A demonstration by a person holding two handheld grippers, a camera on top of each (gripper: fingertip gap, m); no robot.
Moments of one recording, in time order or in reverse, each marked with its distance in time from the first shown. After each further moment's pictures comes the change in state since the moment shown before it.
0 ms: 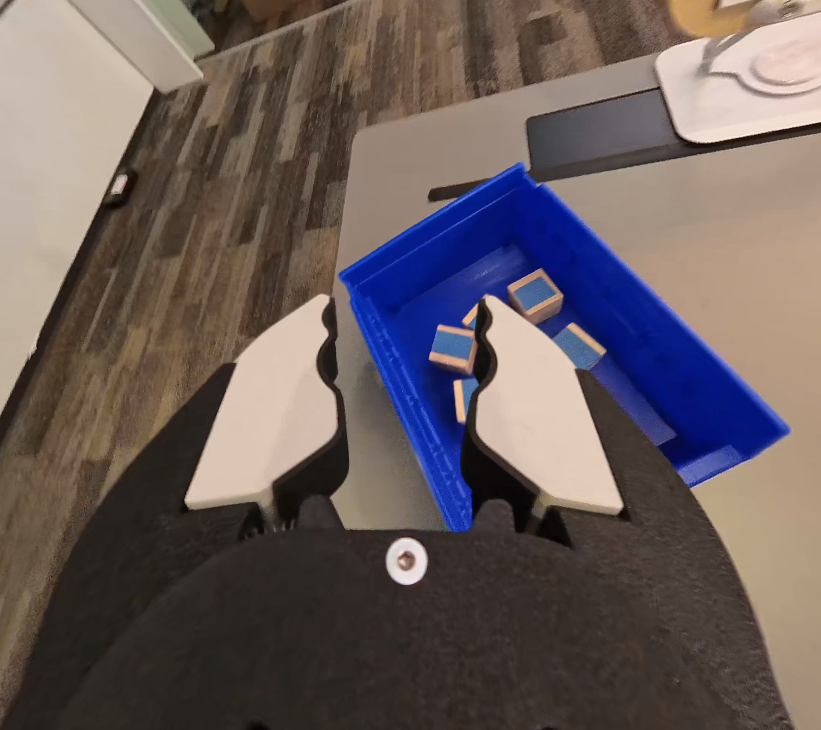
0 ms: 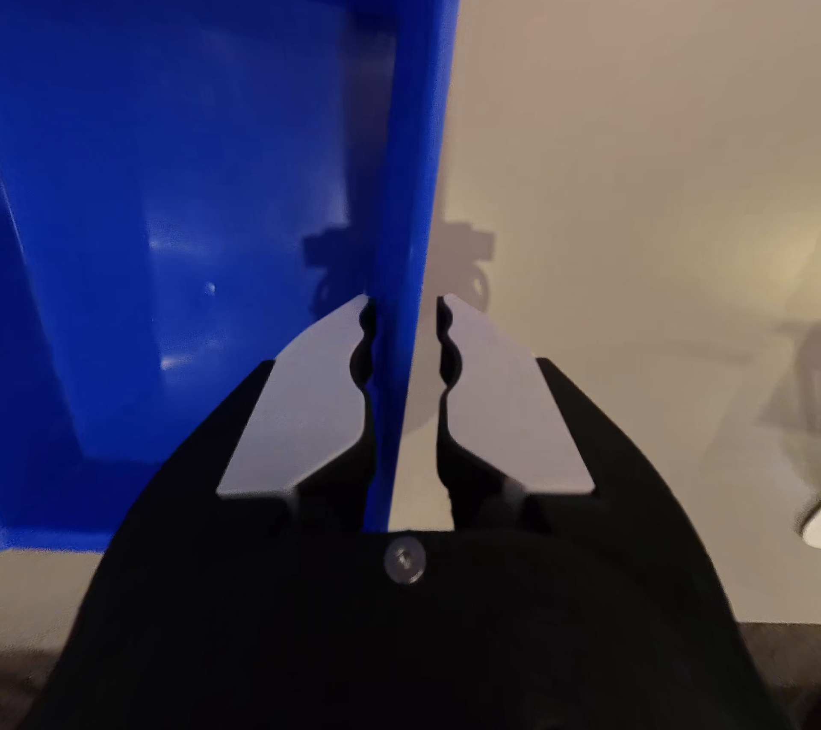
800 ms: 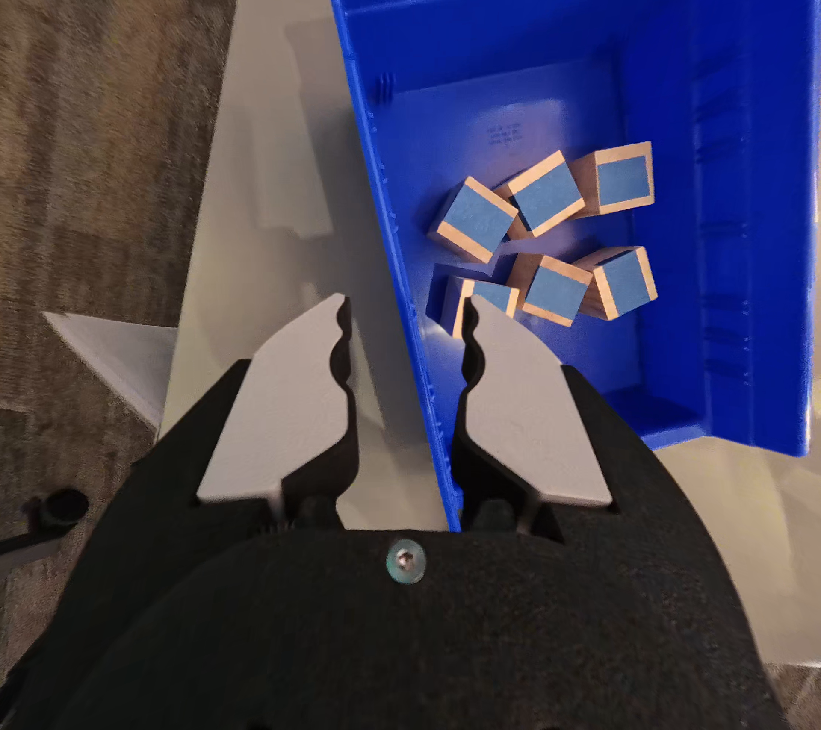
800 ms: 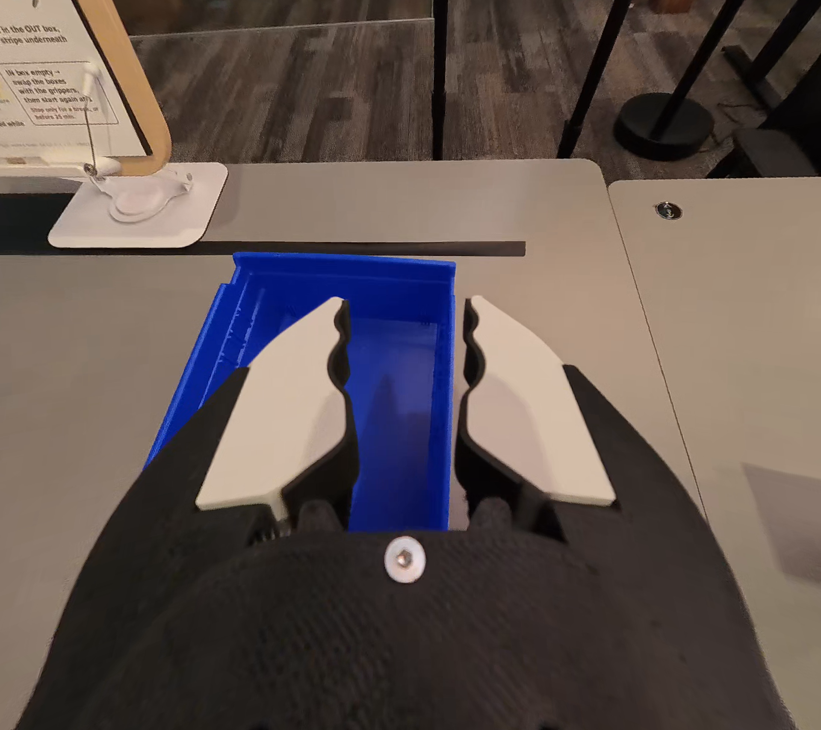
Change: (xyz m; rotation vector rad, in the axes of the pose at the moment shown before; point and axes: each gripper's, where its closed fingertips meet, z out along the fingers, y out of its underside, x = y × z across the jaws) left arm -0.019 0.127 0.080 -0.586 0.198 -0.459; right arm -0.021 -0.047 -0.180 0.862 -0.048 0.071
